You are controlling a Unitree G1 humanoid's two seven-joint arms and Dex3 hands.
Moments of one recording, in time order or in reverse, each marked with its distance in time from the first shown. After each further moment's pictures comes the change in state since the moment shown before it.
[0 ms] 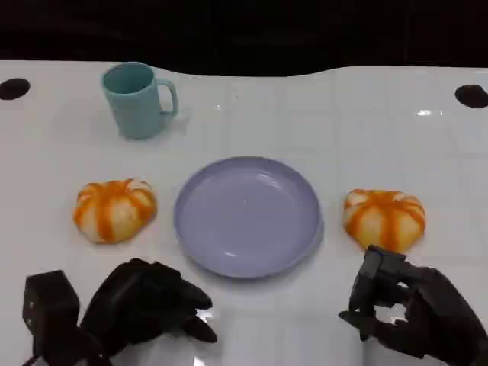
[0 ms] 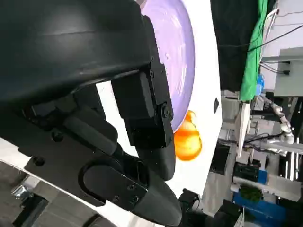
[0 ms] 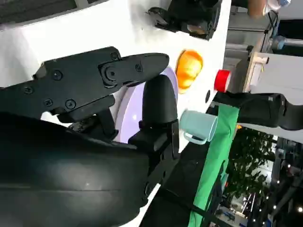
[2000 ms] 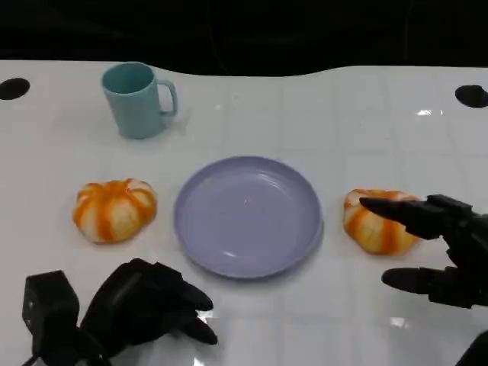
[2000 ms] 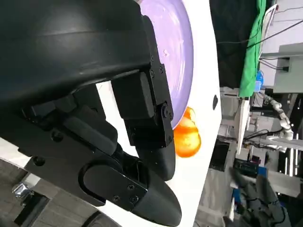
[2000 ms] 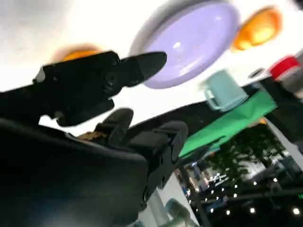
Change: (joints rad) left arm 0.012 0.000 -0.003 -0.026 0.000 0.012 -0.011; right arm -0.063 -0.225 -0.105 -0.234 -0.569 -0.007 -0.315
